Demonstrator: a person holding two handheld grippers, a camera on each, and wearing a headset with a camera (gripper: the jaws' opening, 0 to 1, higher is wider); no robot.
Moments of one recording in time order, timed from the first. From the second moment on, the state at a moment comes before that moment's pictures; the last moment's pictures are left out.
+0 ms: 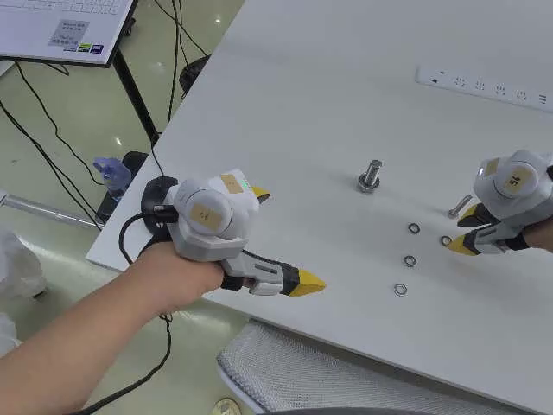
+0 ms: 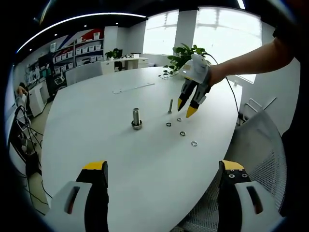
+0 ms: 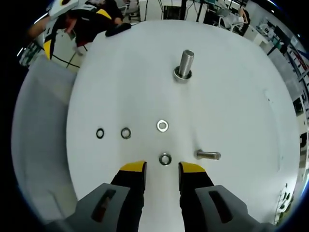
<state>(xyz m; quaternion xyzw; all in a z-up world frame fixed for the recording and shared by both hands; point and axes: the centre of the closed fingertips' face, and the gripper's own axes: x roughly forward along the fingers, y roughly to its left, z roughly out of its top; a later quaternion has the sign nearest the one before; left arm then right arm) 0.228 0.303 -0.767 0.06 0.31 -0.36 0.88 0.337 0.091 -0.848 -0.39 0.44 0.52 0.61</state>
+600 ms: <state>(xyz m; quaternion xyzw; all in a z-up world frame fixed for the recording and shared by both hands) 0.227 0.304 -0.769 0.06 0.31 -0.36 0.88 0.341 0.092 -0.866 -0.38 0.45 0.52 0.62</state>
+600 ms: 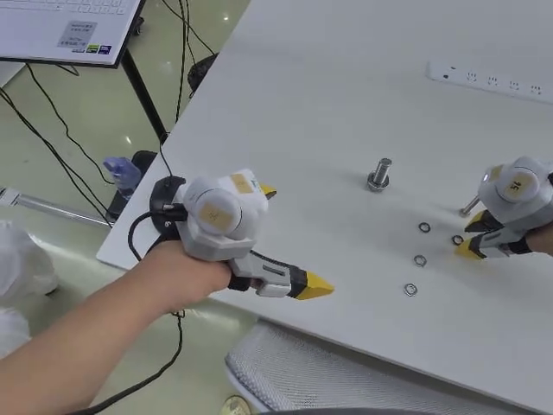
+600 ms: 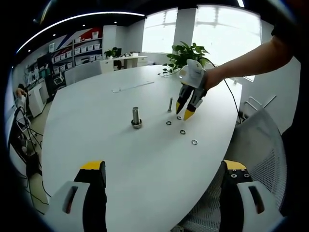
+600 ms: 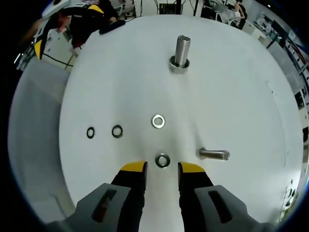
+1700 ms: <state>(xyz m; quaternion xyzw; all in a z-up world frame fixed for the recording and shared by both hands) 0.223 0.303 -0.768 0.06 0.31 -0.36 0.88 0.341 0.094 -0.869 -0.39 0.47 0.49 0.63</state>
